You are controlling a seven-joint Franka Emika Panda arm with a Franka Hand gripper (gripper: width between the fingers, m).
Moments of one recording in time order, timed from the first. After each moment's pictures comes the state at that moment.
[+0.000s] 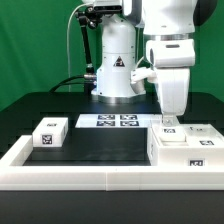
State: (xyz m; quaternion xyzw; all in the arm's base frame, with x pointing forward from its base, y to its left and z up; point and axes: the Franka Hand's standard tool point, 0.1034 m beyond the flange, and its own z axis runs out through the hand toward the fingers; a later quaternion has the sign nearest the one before) arm 0.513 0.064 0.057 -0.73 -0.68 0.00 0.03
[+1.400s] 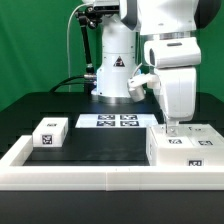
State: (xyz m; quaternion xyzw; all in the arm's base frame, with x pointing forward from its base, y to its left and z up) arm 0.576 0.058 0.057 -0.72 -0.69 -0.04 0.01
